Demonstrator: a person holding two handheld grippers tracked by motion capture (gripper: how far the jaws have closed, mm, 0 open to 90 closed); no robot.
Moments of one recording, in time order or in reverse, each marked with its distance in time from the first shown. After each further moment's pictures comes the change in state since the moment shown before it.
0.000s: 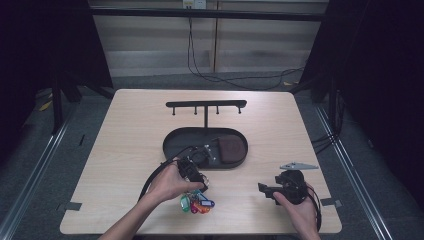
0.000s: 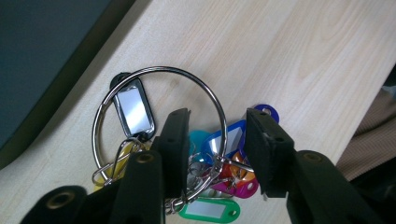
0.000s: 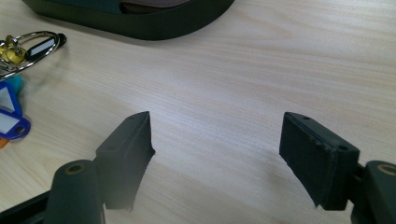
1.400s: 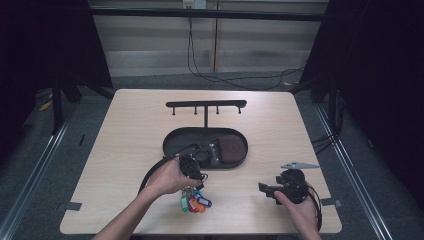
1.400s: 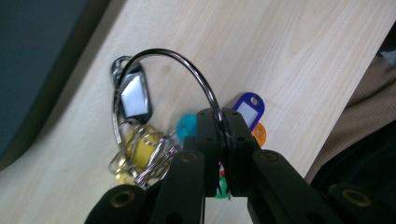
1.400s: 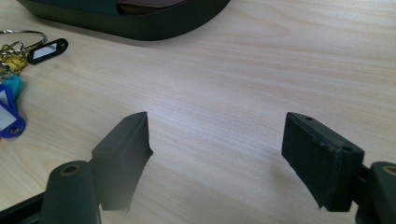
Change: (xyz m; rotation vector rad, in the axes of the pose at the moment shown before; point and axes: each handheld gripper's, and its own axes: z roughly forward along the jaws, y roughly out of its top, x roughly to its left) left arm 0.001 0.006 -0.018 0.090 0.004 0.070; right arm -0.003 0.001 0.000 0.006 0.010 0.026
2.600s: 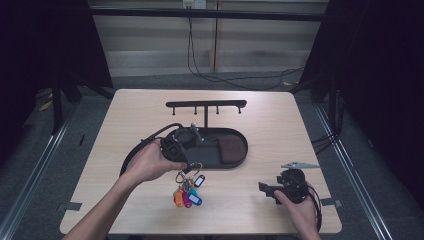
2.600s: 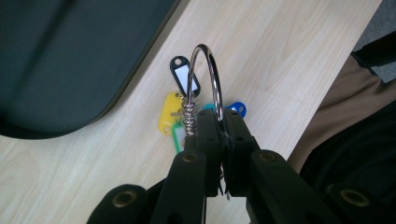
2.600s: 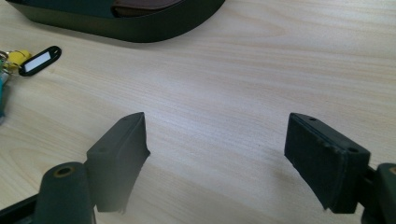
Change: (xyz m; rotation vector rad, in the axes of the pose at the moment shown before) left arm 0.007 -0.015 -0.074 -0.076 0.041 -0.029; right arm -0.001 0.000 0.001 -0.004 -0.011 0.017
